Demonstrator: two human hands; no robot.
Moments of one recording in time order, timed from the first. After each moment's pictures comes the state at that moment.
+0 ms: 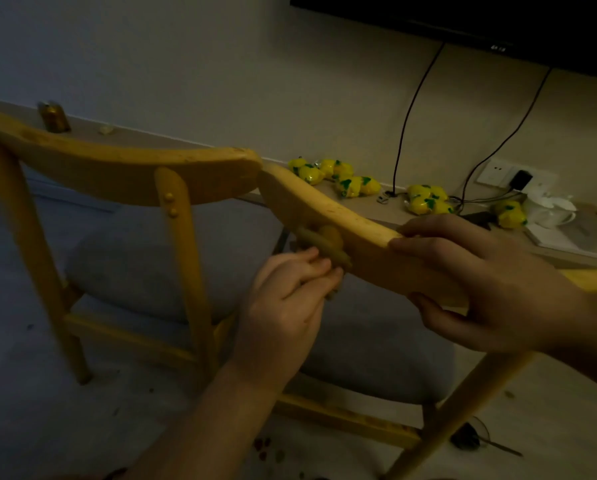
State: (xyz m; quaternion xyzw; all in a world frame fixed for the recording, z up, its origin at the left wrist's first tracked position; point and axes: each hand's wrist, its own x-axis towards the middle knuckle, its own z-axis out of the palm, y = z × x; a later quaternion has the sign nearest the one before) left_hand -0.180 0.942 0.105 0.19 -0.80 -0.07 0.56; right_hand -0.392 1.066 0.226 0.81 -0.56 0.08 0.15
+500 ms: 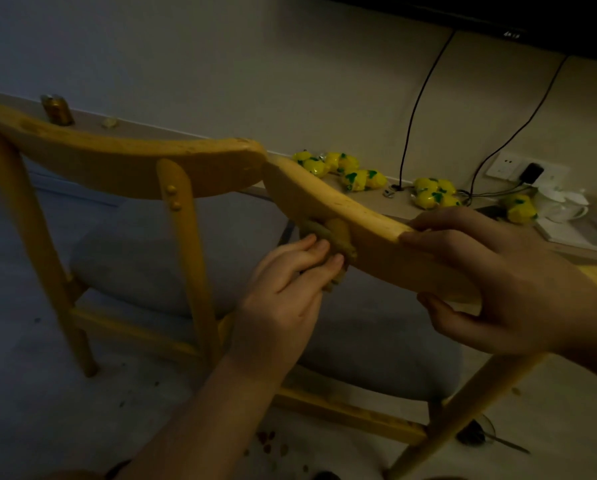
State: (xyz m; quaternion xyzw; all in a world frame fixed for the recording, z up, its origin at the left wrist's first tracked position) left_hand -0.177 0.941 0.110 0.20 -0.79 -0.07 0.57; right_hand -0.388 1.065 0.224 0.80 -0.58 0.07 0.16
